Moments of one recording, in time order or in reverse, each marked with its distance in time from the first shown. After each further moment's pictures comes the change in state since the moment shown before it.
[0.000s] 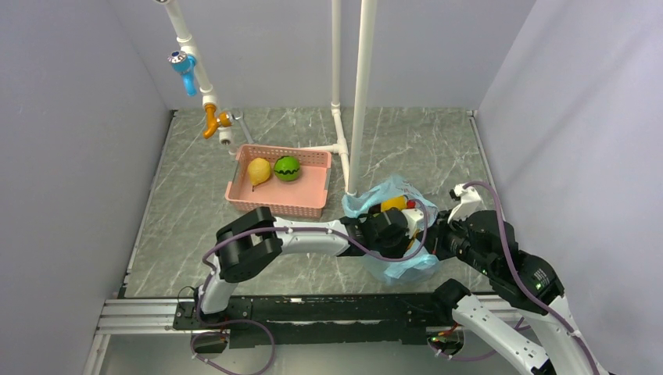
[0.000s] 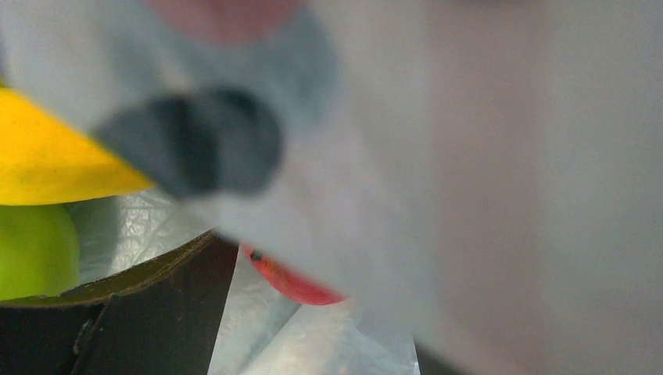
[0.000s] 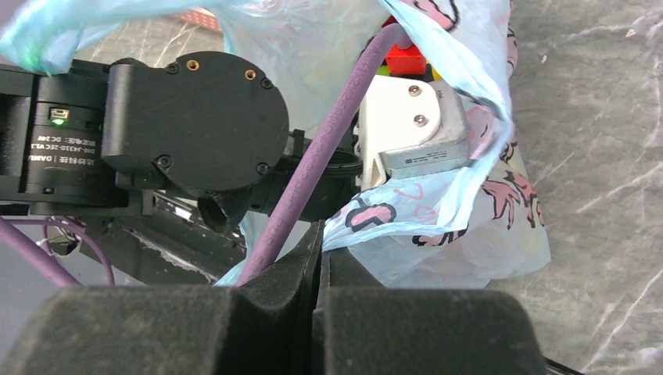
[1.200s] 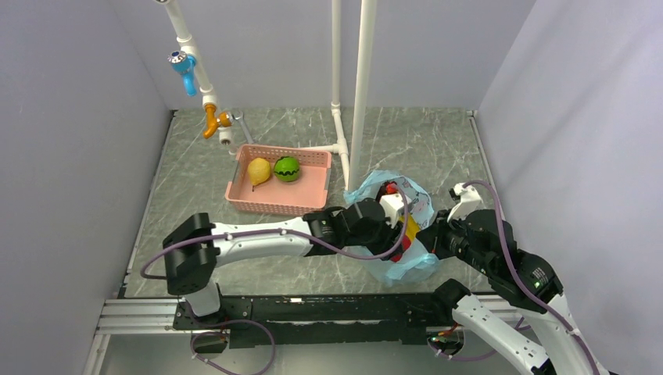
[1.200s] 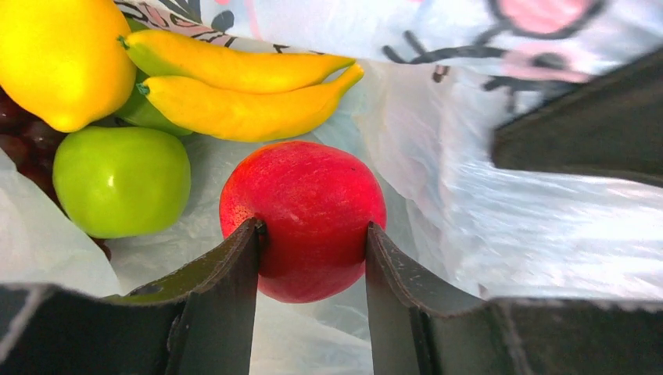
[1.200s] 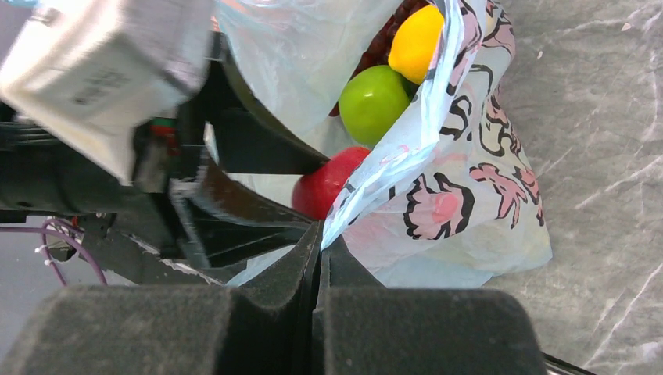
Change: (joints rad) left arm -0.004 -0.306 -0.123 -0.071 -0.140 0.050; right arm 0.000 0.005 0.000 -0.007 0.021 0.015
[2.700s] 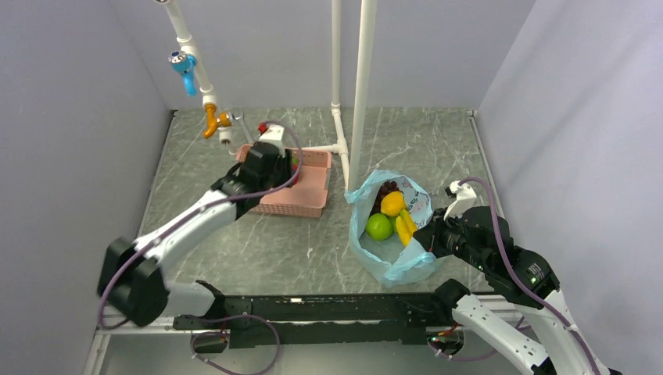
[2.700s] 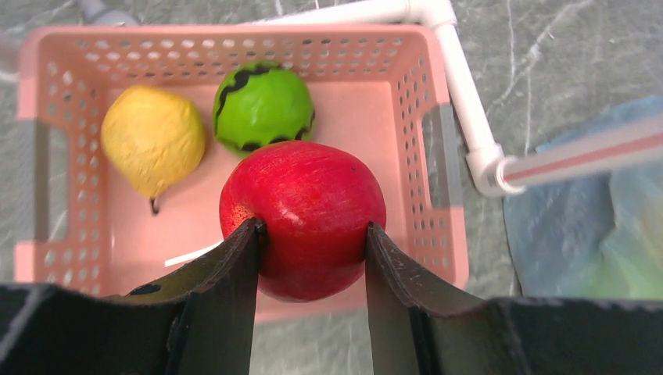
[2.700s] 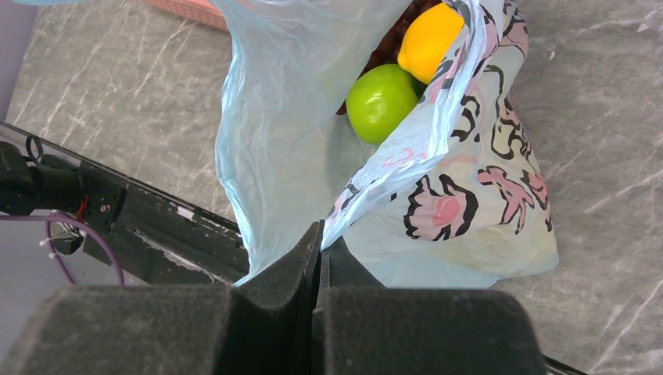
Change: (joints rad) left arm 0.662 -0.499 -0.337 -0.146 -0.283 0.070; right arm 0.000 0.027 0.000 0.015 -0.023 -0.004
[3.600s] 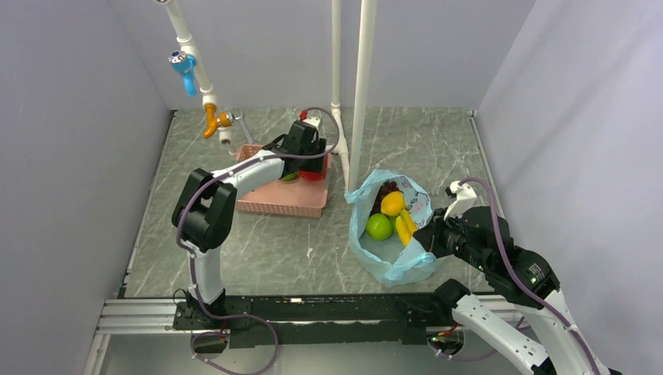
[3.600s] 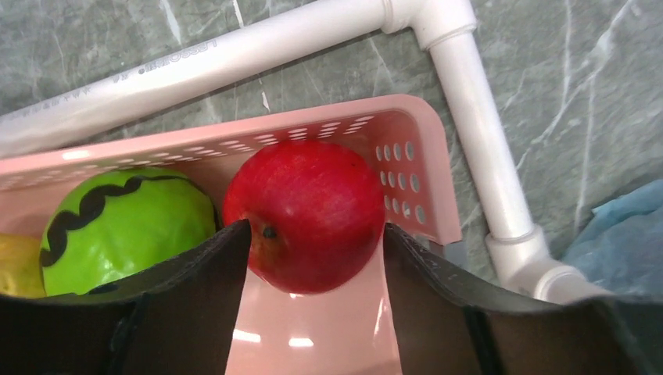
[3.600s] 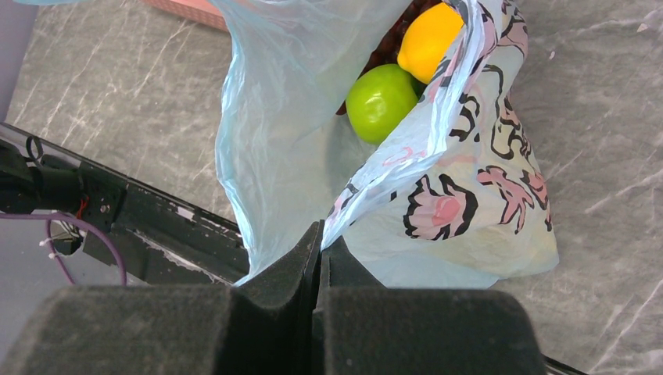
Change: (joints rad) left arm 0.037 0.715 0.489 0.003 0.138 0.062; right arm 0.000 -0.001 0.000 0.000 0.001 0.000
